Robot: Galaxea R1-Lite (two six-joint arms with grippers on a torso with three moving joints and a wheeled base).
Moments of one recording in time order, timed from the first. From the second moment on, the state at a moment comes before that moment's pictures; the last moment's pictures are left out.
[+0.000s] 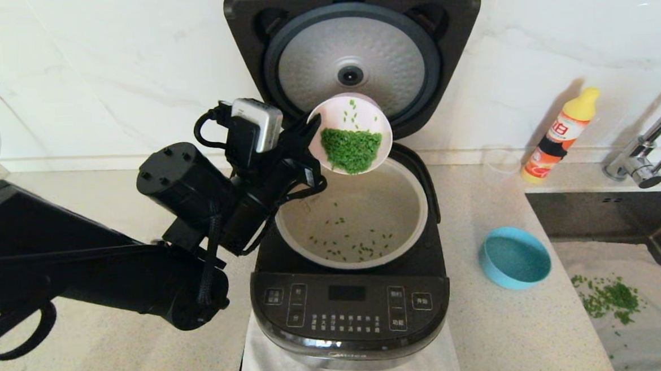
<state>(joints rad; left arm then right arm) -0.54 2.00 -0.98 -1.52 -0.09 0.35 0.00 0.00 -0.04 0.10 0.00 0.00</state>
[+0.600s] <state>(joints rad) -0.53 1.99 -1.15 -1.52 -0.11 0.38 0.00 0.00 -0.04 0.10 0.00 0.00</state>
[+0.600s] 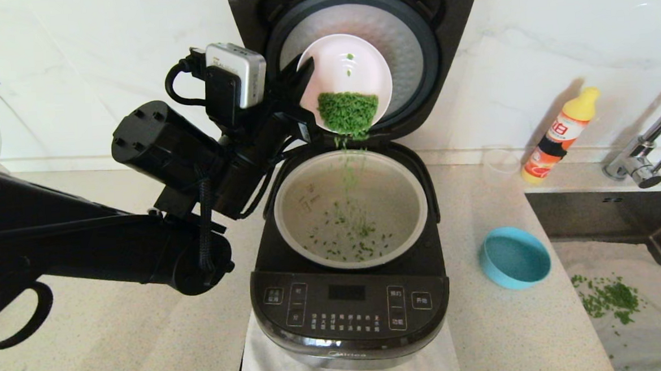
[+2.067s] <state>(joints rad) -0.49 2.10 -1.17 -1.52 -0.07 0.57 0.00 0.00 -0.04 0.10 0.00 0.00</state>
